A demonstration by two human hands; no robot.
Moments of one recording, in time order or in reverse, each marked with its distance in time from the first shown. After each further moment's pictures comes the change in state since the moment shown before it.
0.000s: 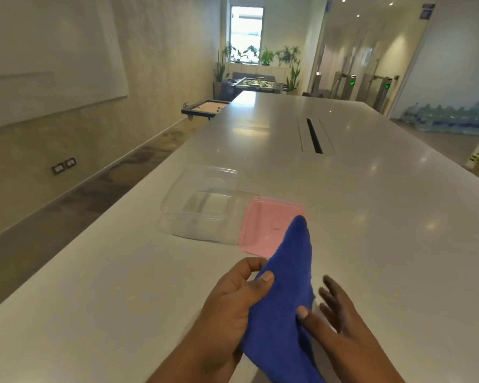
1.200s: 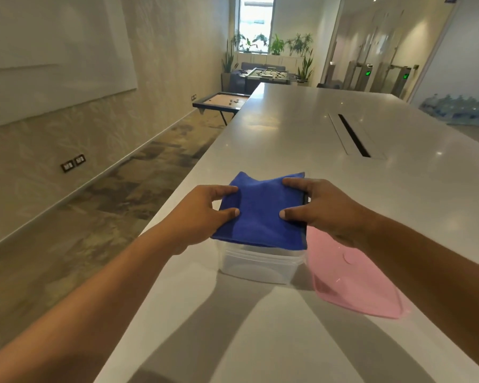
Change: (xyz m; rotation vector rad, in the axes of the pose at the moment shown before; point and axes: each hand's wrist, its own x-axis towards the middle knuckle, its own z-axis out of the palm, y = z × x) left_hand 0.171 0.160 -0.190 1.025 0.203 0.273; right_hand 0.232 -0.144 0.130 -0.321 -0.193 -0.173
